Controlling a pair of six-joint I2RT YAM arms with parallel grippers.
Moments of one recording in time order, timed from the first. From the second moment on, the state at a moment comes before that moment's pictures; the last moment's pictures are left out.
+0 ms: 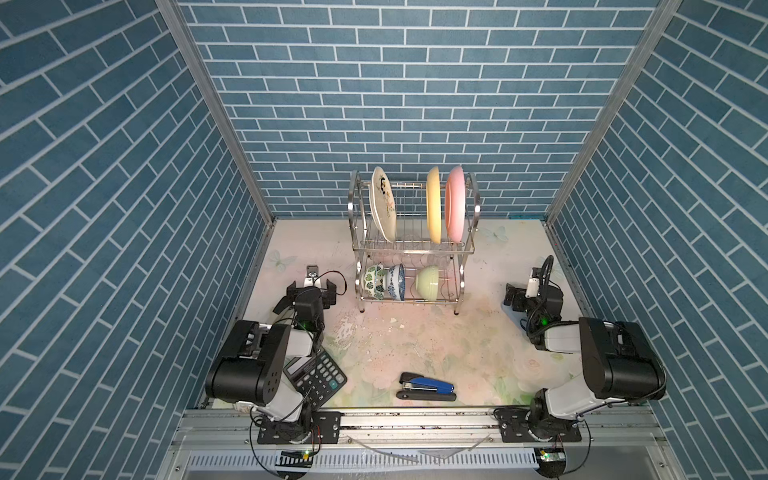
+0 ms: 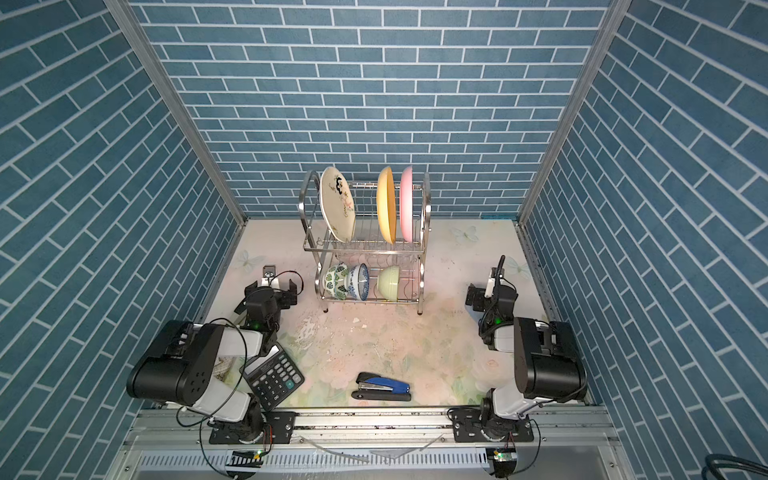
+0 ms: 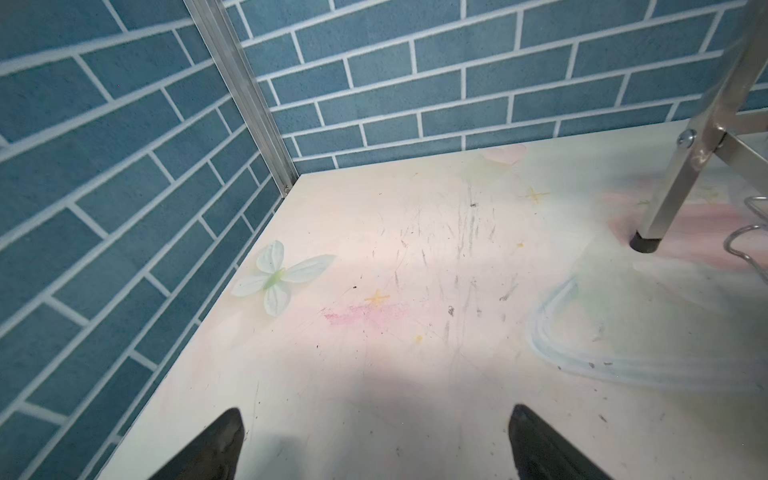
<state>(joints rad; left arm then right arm) -0.12 1.54 0.34 0.89 -0.36 0.10 -0.05 1.54 0.36 0.75 -0.02 0.02</state>
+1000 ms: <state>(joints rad) -0.12 1.54 0.34 0.88 -0.40 0.07 -0.05 1.54 0.36 0.75 -0.03 0.02</state>
